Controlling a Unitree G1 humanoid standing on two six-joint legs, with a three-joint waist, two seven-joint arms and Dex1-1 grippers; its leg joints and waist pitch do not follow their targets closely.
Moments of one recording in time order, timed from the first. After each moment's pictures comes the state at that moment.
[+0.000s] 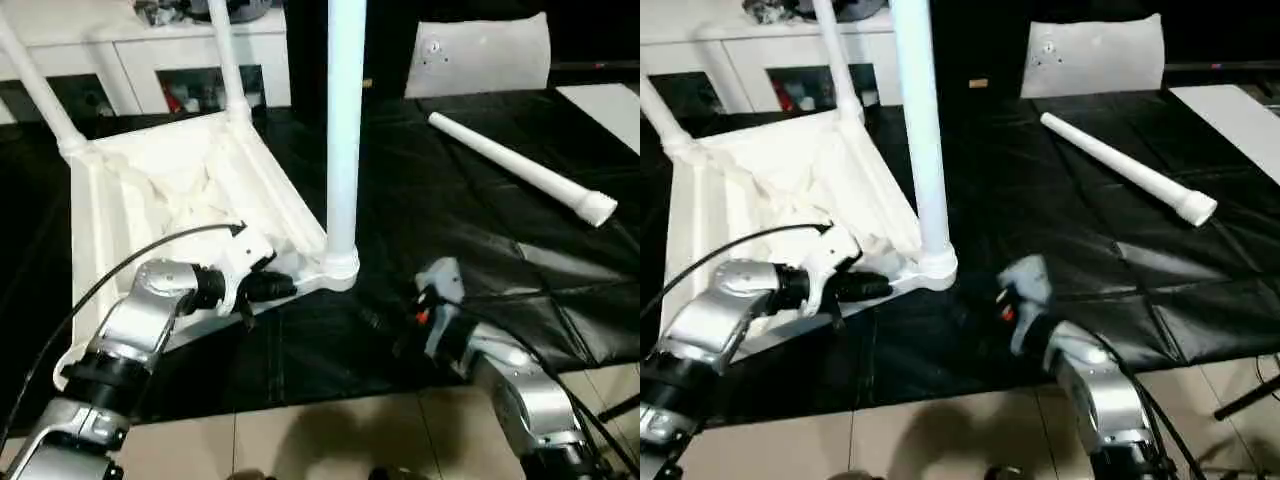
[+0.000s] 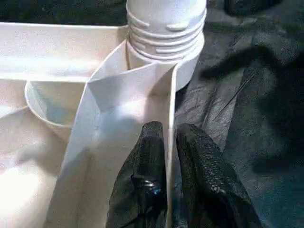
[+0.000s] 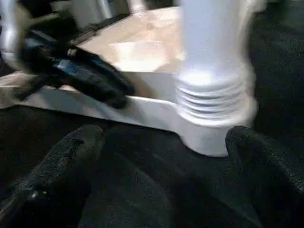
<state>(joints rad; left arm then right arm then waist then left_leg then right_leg) -0.47 0.42 -0.20 0.32 -0.05 0.36 -0.99 -0.15 -0.23 0.13 0.13 0.26 0.22 0.81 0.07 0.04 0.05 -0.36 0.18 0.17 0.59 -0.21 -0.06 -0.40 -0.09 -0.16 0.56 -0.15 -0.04</state>
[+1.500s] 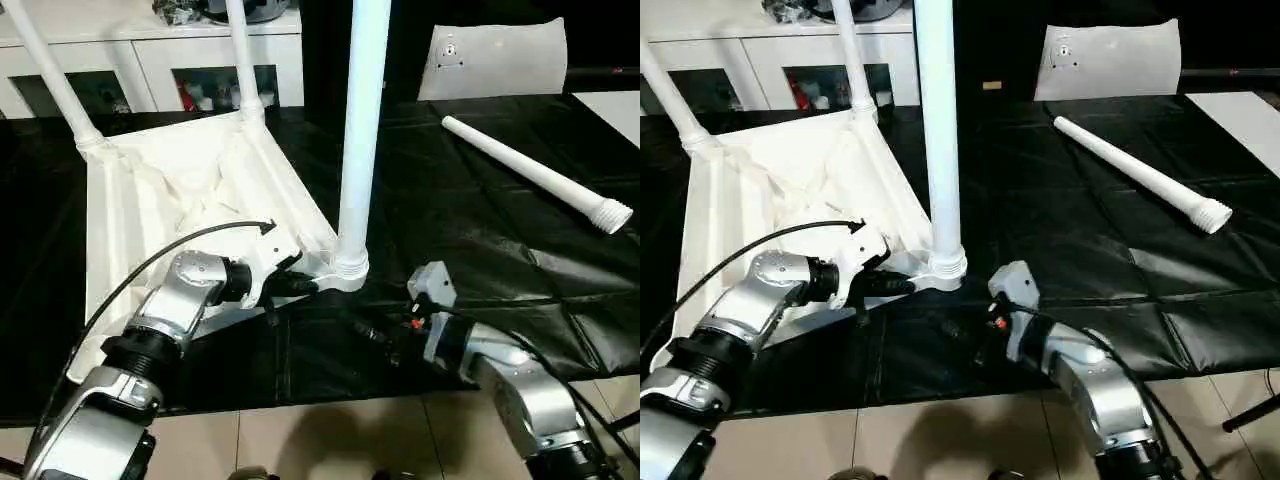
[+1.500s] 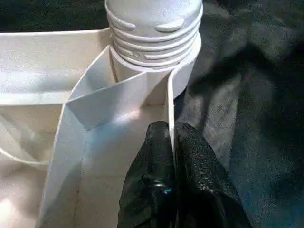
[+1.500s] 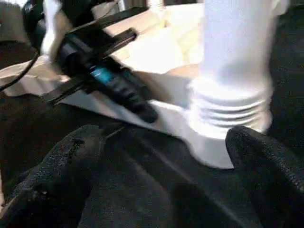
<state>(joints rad) -0.60 0.37 -0.29 0.60 -0.01 0.16 -1.07 -0.16 -0.30 0.12 0.12 0.28 0.20 0.84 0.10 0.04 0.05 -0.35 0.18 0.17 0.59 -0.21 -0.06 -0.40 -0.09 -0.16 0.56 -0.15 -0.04</state>
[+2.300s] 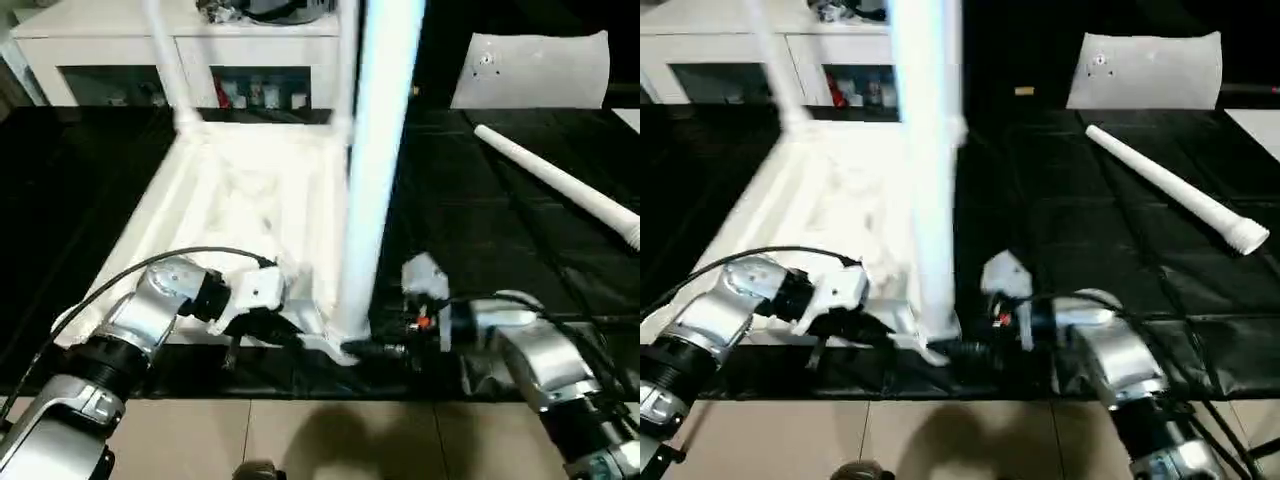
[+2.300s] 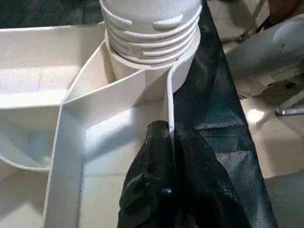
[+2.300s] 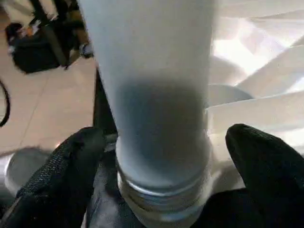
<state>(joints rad) -0.56 0.49 -0.41 0.53 0.00 -0.09 -1.43 -0.35 -0.42 0.28 0.26 0.24 0.15 1.22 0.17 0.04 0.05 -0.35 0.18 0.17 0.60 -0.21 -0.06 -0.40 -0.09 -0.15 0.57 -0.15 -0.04</state>
